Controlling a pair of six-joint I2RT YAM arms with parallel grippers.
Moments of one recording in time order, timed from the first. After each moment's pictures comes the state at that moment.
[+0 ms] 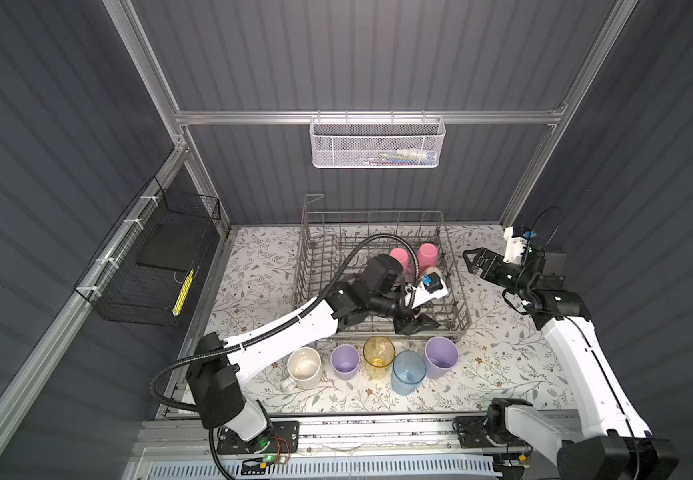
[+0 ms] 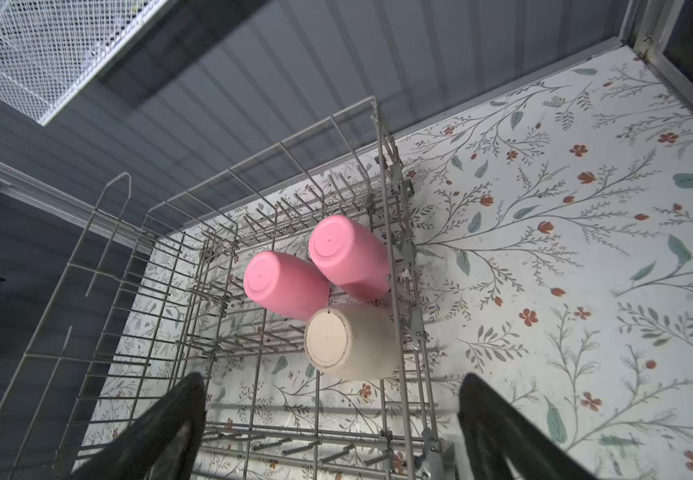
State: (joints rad) left arm -1.04 1.60 1.44 -0.40 0.48 0.27; right arm -0.07 1.06 1.03 -0.46 -0.35 0.40
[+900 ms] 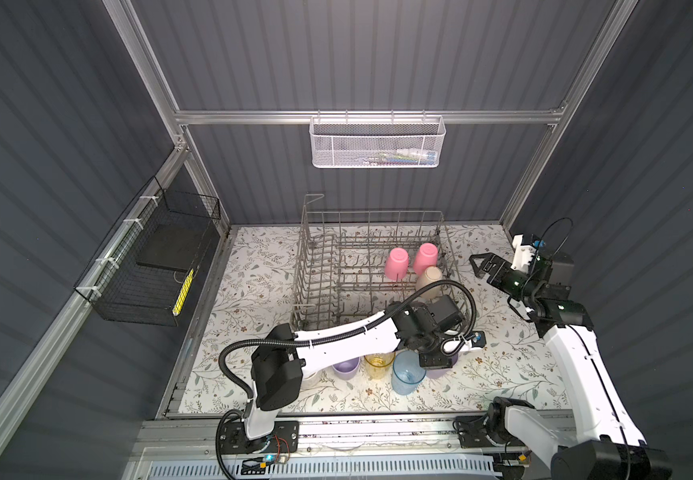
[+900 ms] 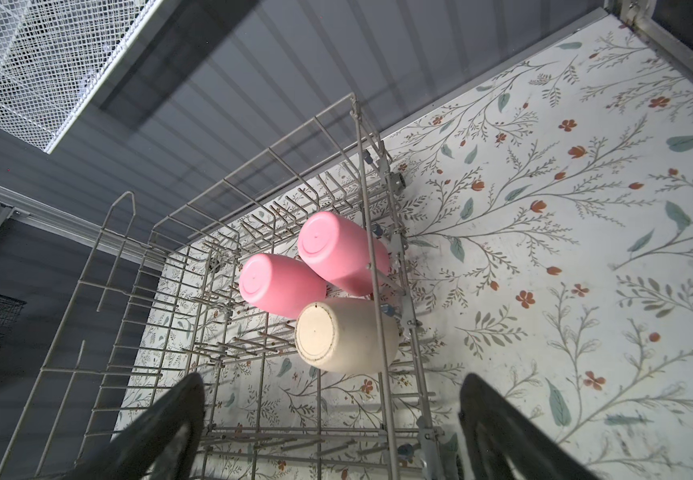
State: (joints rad) left arm -1.26 1.94 1.73 -0.79 0.15 0.43; right arm -0.14 1.02 0.95 -0.42 -0.42 0.45
